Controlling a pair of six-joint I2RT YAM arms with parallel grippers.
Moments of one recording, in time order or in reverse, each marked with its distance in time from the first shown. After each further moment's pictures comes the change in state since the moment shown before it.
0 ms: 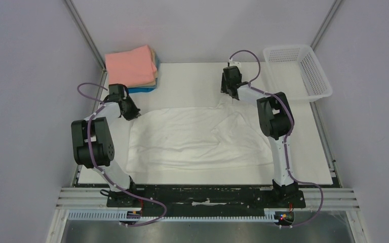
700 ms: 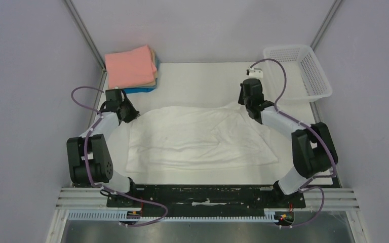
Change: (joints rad) left arm -0.005 -0.185 -0.137 0.074 0.001 -0.020; right arm 0.004 -0.608 -0.609 0.154 0.025 0.002
